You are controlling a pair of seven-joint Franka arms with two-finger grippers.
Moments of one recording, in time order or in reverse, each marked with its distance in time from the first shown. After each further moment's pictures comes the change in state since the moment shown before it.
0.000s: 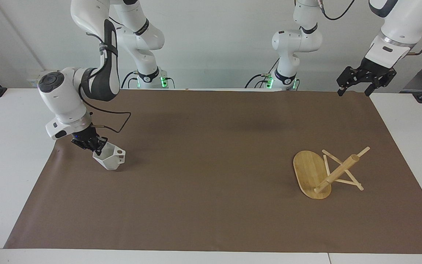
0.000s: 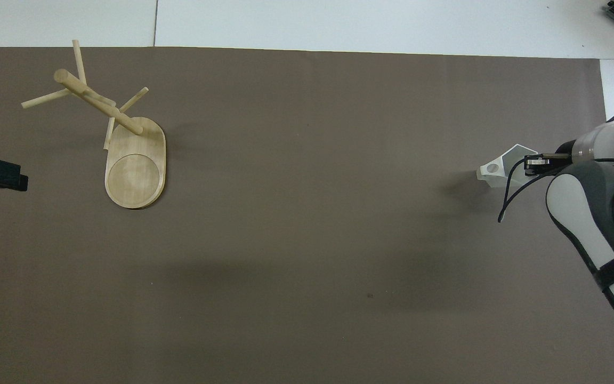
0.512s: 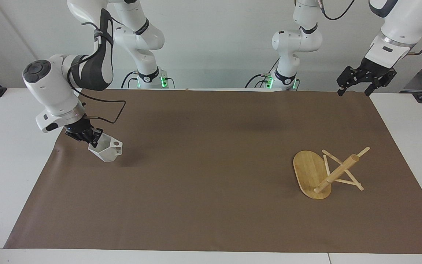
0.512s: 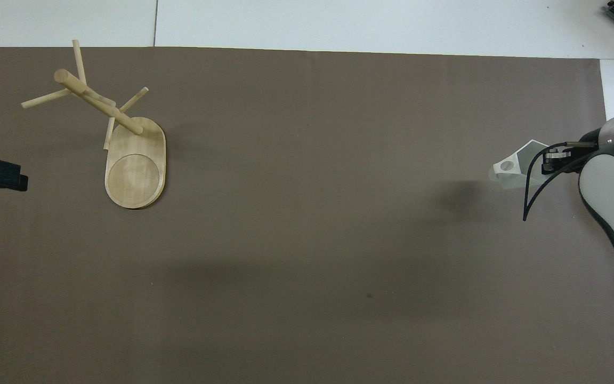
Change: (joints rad) left arm 0.000 0.000 0.000 0.000 0.000 0.000 0.000; right arm 0.000 -0.016 0.000 0.158 0.000 -0.251 0.000
